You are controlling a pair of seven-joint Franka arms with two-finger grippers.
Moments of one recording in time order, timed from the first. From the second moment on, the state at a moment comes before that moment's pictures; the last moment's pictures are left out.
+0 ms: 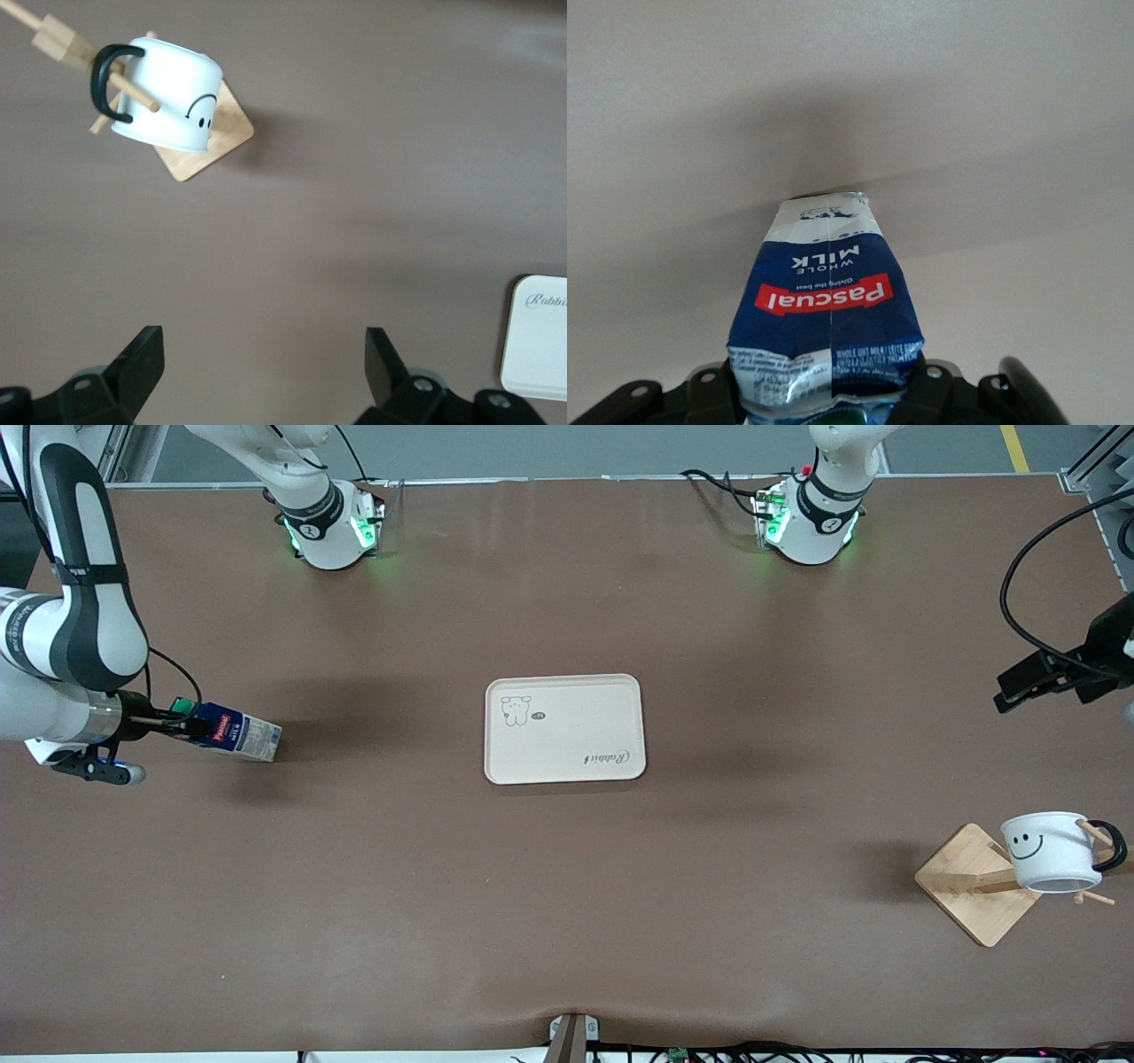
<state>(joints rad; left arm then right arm) 0.36 0.08 -0.39 -1.48 0.08 1.60 -0.15 -0.12 0.24 -0.10 -1.97 0.04 1.91 -0.03</state>
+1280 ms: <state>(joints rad) -0.03 -0.05 -0.01 -1.53 0.05 1.47 -0.15 -0.12 0.22 -0.09 -1.95 0.04 1.84 -0.03</state>
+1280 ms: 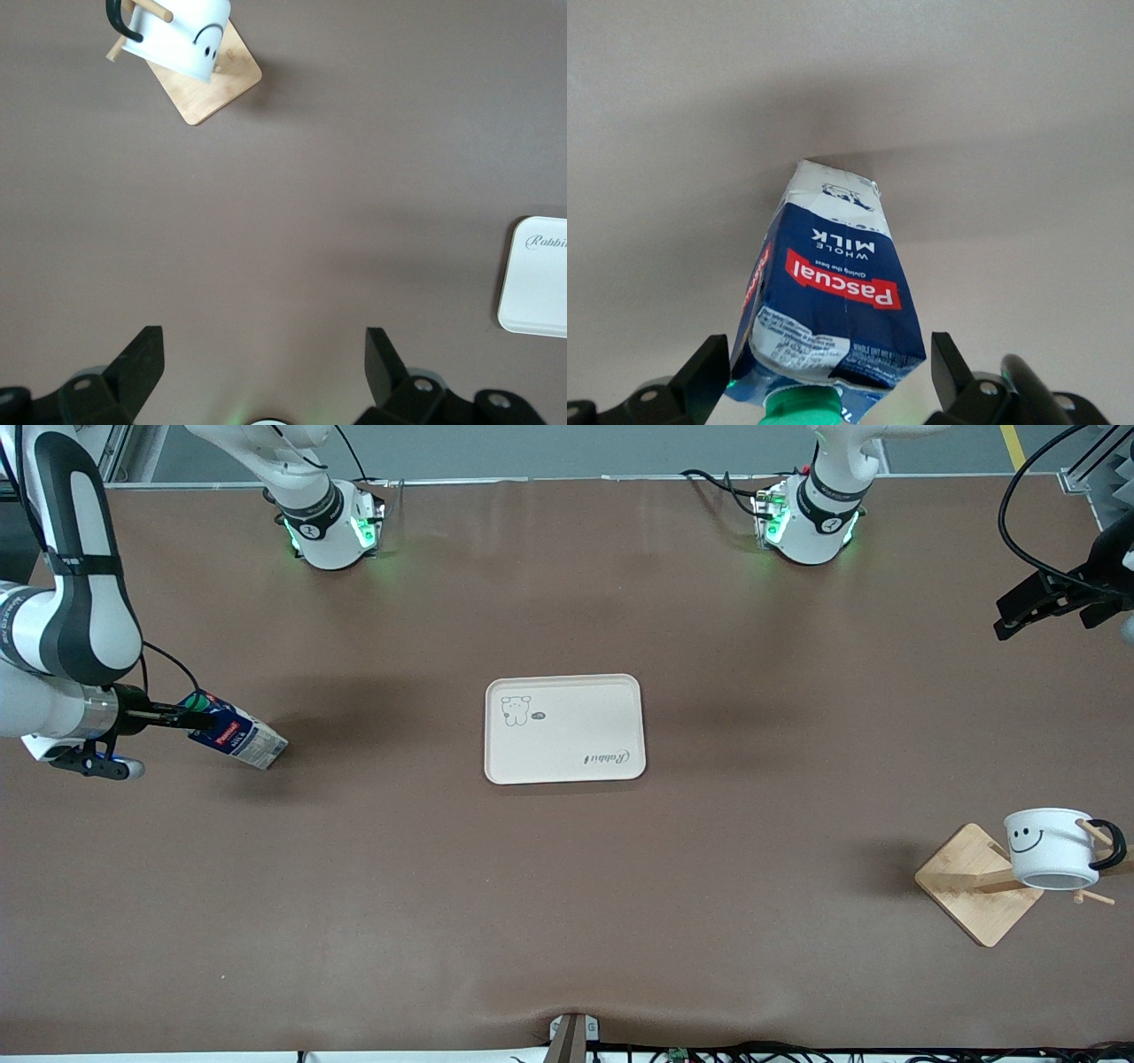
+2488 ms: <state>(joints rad) -0.03 -0.07 -0.01 -1.53 0.01 1.48 -0.15 0.02 0.29 -0.08 -1.37 -0.05 1.57 -0.02</state>
